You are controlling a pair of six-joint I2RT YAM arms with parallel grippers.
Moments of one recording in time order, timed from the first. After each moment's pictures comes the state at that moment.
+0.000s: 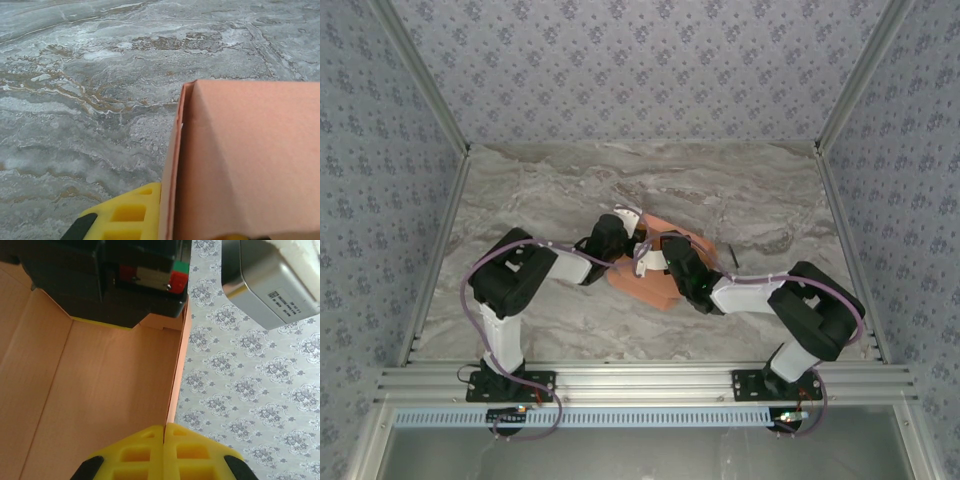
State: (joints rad) left arm -0.67 1.93 0.85 0.63 -0.02 -0.16; right arm 0.83 1.59 0.62 0.56 0.55 -1.29
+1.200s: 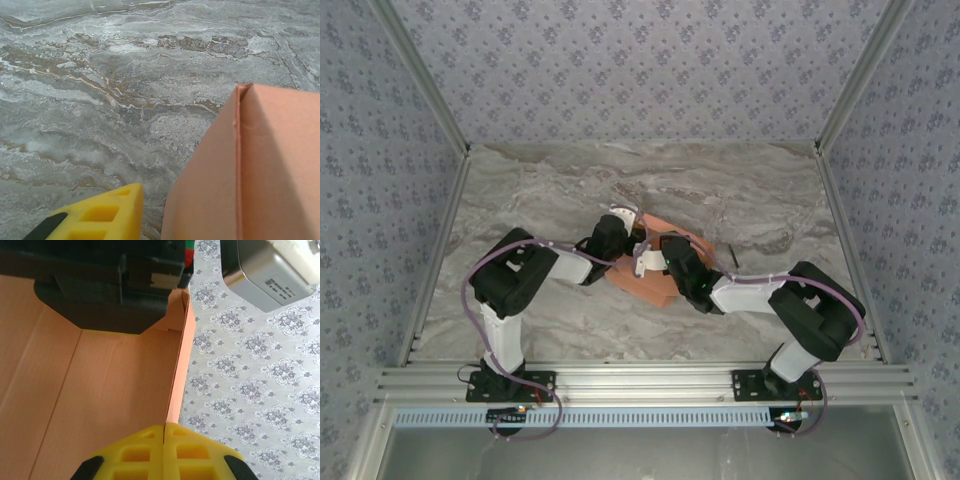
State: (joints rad) left arm -0.67 1.94 0.85 0.62 -0.08 -0.24; right arm 0.83 1.58 0.63 0.53 0.54 -1.26
